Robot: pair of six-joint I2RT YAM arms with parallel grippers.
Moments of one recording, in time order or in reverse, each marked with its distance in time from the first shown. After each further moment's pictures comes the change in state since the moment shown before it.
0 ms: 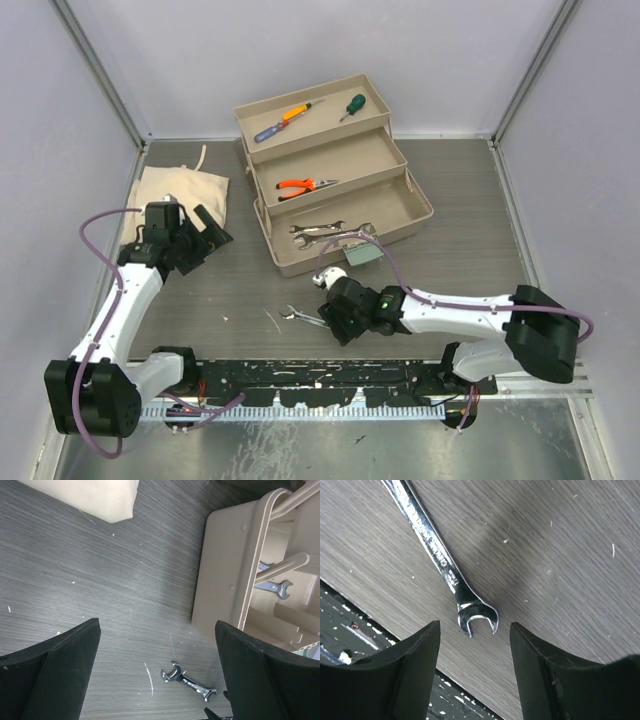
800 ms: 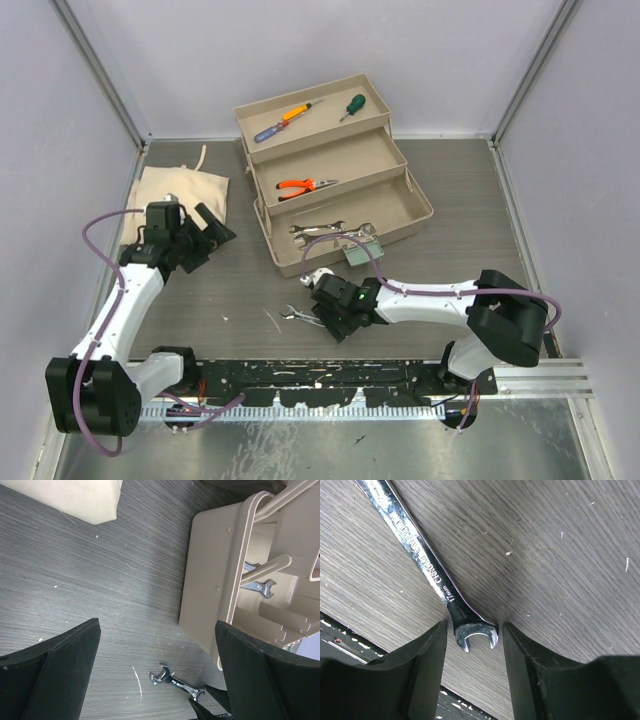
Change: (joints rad) left arm 0.000 0.006 -0.020 0.063 0.042 -0.051; right arm -0.007 0.218 0.142 -0.097 -0.003 -0.030
